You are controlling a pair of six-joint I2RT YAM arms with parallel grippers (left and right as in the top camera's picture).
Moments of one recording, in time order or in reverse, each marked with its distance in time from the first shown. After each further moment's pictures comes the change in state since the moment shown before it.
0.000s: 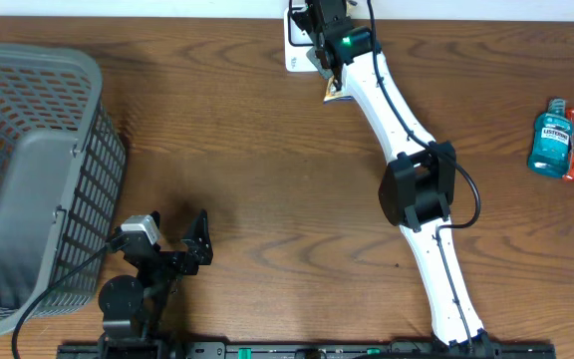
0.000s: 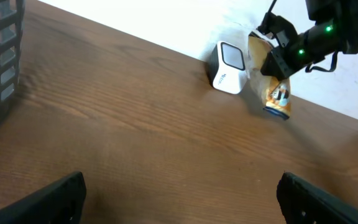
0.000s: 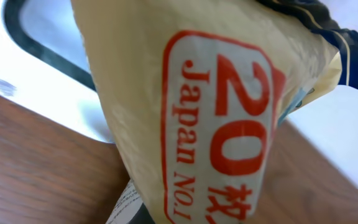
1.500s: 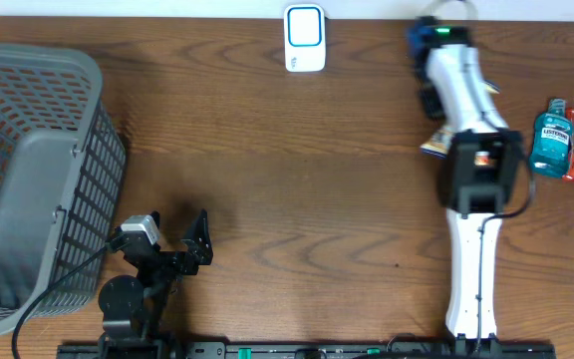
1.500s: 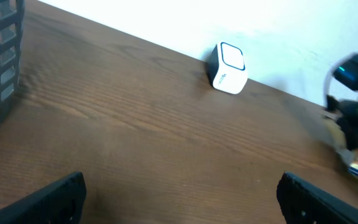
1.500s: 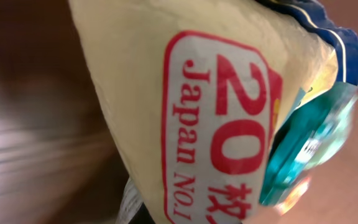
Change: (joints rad) left arm 0.000 0.000 0.000 0.000 0.000 0.000; right arm -0.359 -0.026 -0.185 -0.559 0.236 0.365
